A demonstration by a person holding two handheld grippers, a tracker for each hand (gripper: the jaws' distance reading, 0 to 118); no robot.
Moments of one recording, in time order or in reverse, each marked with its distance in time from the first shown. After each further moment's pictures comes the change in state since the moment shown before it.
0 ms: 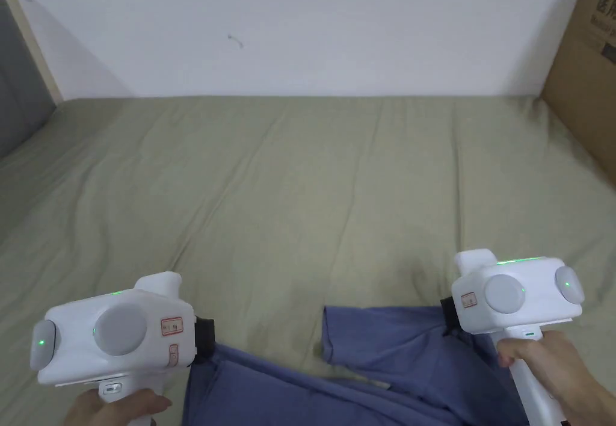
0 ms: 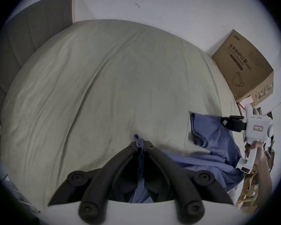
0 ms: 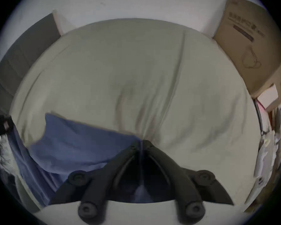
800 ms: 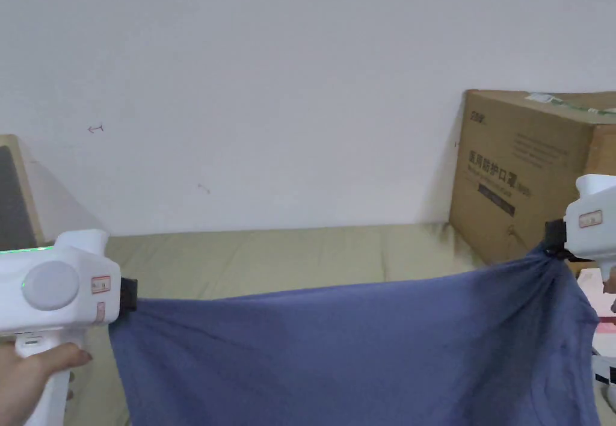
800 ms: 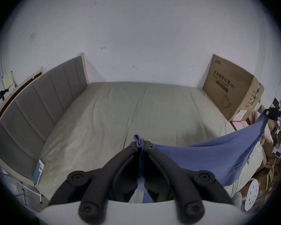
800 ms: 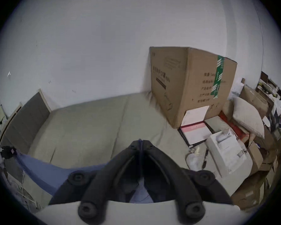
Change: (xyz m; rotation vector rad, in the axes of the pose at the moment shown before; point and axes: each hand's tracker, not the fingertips) left arm 0.041 0.044 0.229 0.436 0.110 -0.185; right arm 0.125 -0.015 0.357 0.504 -0.182 -0.291
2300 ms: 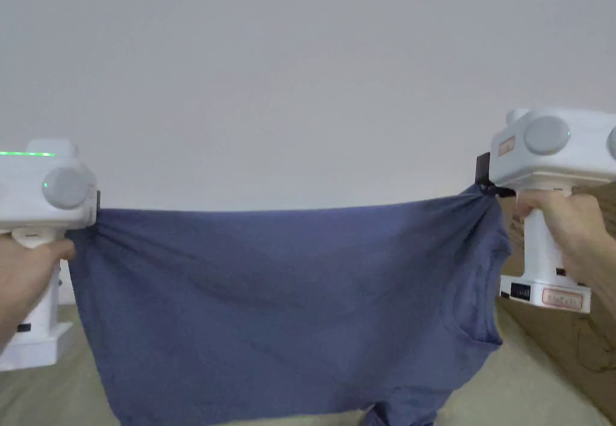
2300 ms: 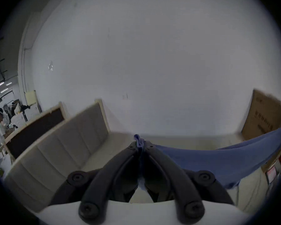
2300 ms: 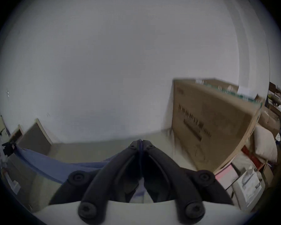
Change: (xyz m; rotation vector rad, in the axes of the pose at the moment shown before) left arm -0.037 0.233 -0.230 0.200 0.320 -0.010; right arm -0.155 0.204 -0.224 0.132 0.018 -0.008
